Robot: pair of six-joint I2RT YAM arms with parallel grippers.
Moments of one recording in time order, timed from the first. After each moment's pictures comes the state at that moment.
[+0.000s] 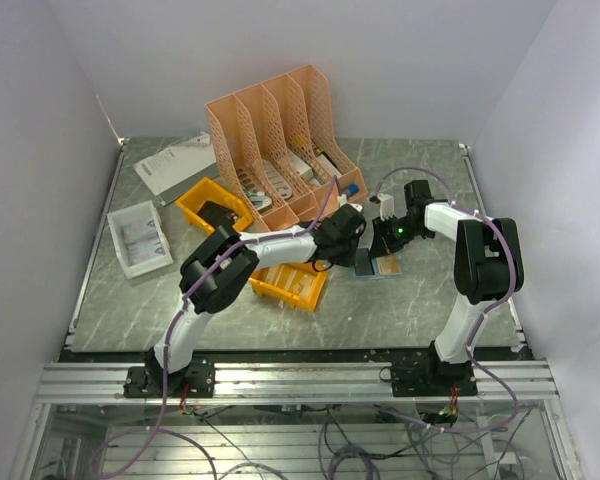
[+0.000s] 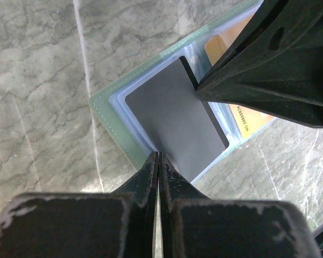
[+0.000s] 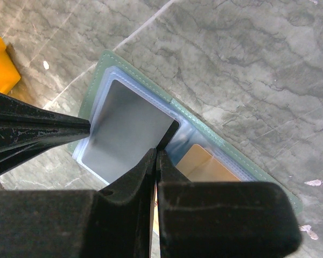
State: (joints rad) left arm -0.94 2.16 1.54 -0.23 -0.01 -0.58; right arm 0.07 1.88 1.12 -0.54 -0.65 -0.40
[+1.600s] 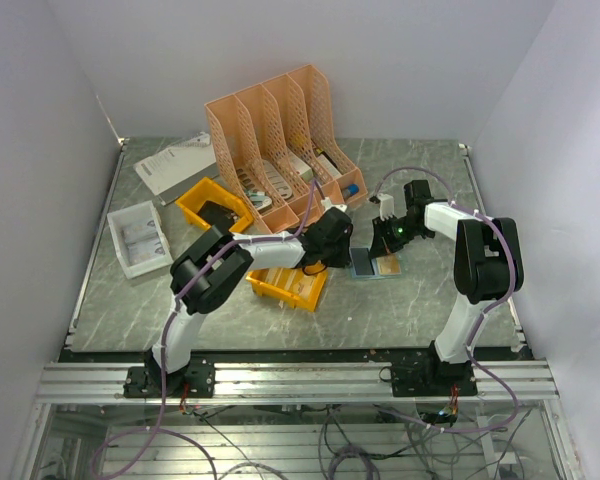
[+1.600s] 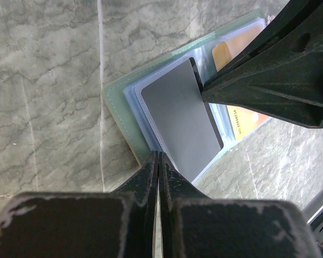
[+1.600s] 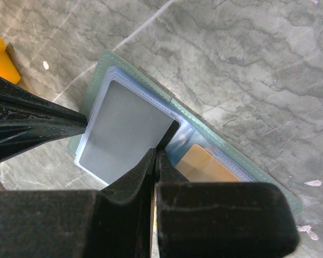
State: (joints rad) left arm -0.90 2.09 1.36 -0.02 0.04 -0.72; right arm 0.07 1.88 1.13 -0.55 -0.64 -0.40
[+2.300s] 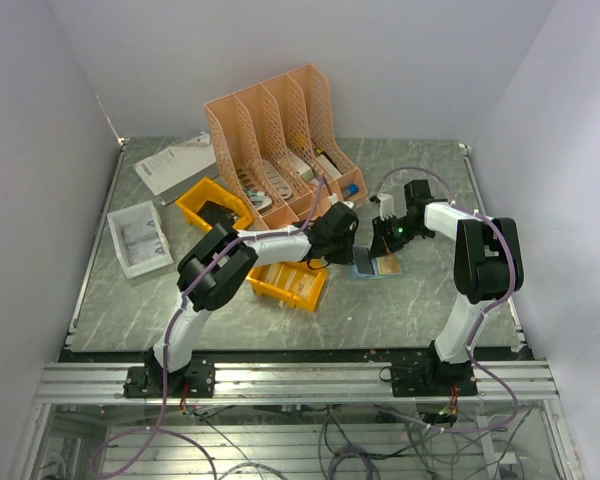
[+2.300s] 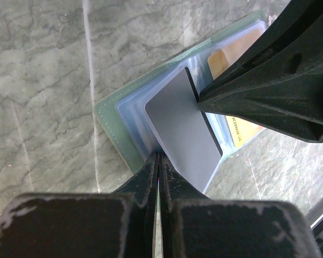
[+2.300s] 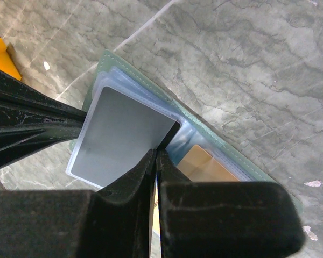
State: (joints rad) left arm -0.91 2.15 1.47 -0.11 0.06 -0.68; right arm 0.07 1.88 1.13 -0.55 -0.65 -0.40
